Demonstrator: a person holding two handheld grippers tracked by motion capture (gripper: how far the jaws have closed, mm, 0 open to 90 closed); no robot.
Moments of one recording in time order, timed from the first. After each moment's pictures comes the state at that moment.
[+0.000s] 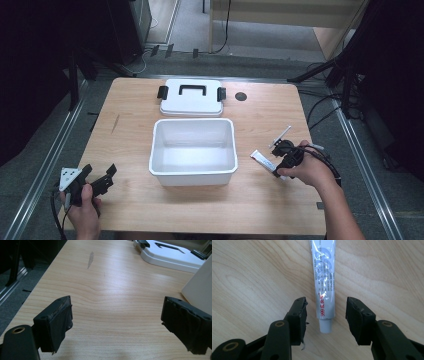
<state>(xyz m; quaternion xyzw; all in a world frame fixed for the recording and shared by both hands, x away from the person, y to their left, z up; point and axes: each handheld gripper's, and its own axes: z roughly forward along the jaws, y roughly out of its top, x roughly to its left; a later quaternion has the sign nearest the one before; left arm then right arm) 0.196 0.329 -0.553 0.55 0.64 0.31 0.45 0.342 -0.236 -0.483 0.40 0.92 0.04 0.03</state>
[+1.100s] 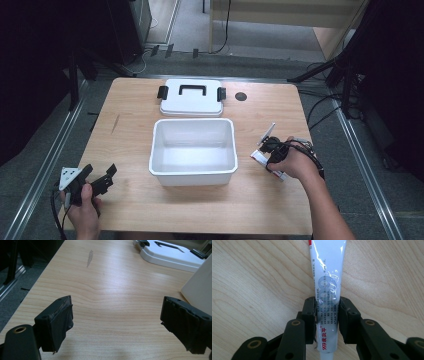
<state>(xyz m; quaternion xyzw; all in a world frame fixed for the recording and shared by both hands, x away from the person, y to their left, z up) 0.197 0.330 -0.553 0.55 0.64 0.30 0.45 0.364 -0.207 -0.501 0.39 0.92 0.01 0.03</state>
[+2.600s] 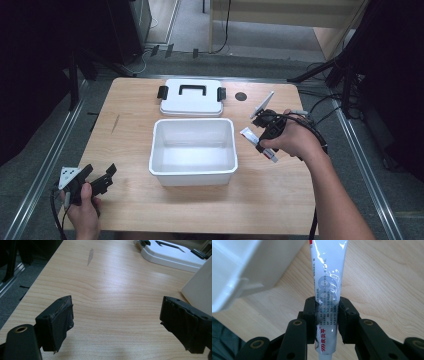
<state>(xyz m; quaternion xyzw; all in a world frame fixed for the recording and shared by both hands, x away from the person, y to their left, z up) 0.199 0.331 -0.553 0.55 0.64 0.30 0.45 0.371 -0.166 -0.392 0.41 0.91 0.06 0.01</state>
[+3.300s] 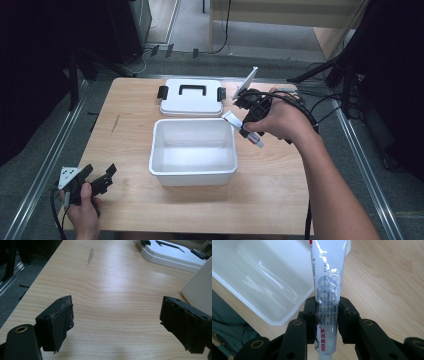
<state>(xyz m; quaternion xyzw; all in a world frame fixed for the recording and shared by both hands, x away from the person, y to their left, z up) 0.199 0.332 -0.553 0.54 0.65 0.29 0.45 0.369 -0.113 -0.325 0.37 0.92 0.09 0.02</state>
